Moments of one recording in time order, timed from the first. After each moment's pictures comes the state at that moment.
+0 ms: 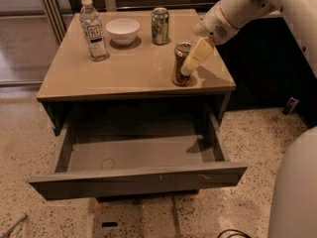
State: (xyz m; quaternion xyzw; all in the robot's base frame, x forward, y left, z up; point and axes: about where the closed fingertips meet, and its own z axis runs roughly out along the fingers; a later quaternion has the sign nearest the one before) arm 0.682 -0.097 0.900 -0.59 0.74 0.16 0.29
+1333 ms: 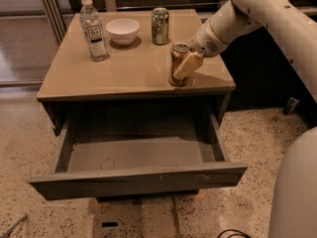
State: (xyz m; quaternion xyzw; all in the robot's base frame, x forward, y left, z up) arm 0.689 -0.084 0.858 -0.60 0.73 0.16 0.29
